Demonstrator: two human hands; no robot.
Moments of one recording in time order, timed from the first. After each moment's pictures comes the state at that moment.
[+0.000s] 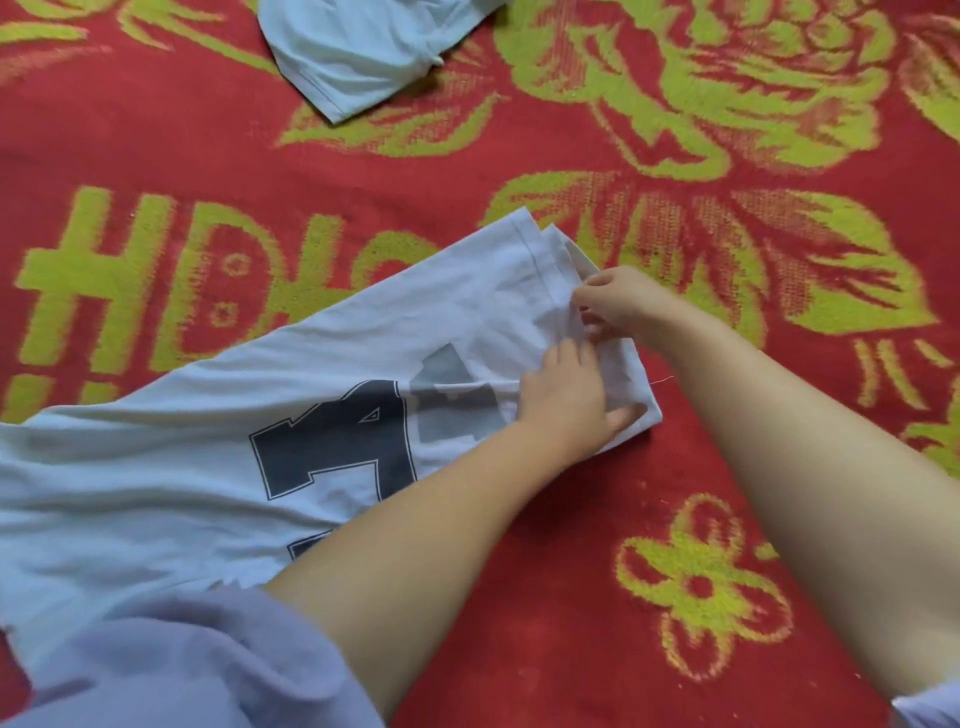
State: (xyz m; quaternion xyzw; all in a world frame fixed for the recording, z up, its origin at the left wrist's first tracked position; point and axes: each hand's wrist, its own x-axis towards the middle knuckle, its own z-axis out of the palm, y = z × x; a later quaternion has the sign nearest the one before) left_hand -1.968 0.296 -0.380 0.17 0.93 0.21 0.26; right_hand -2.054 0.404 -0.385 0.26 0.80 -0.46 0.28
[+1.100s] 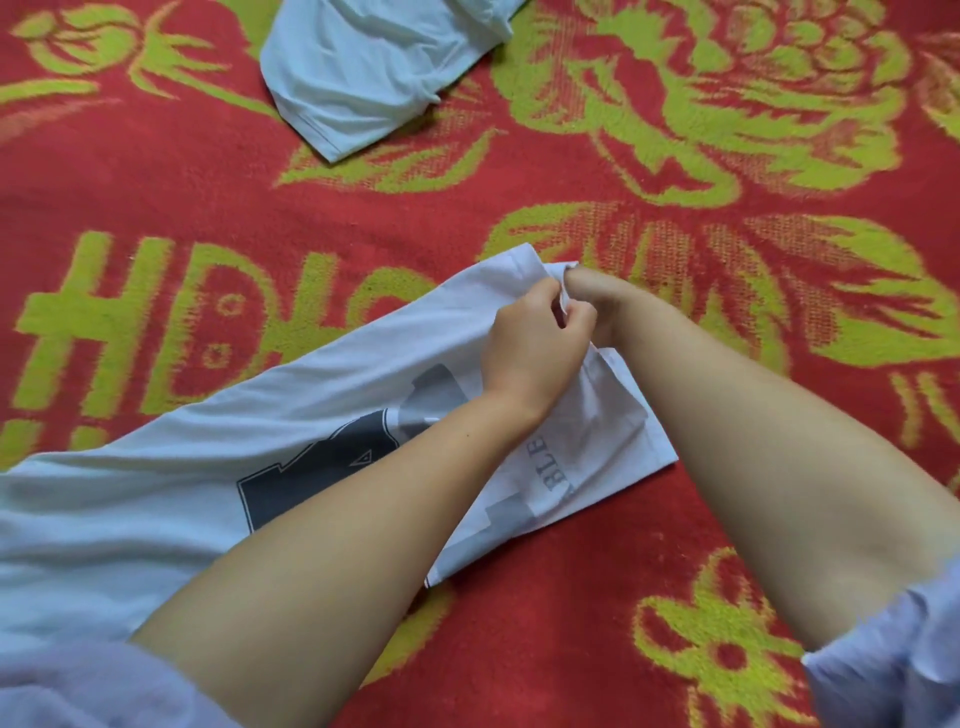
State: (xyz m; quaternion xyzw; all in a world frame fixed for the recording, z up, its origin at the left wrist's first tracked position) left_hand -2.038 0.284 -0.364 -0.02 0.87 0.48 0.08; right_hand -2.099 0.384 -0.386 0.22 0.65 -0.63 0.36
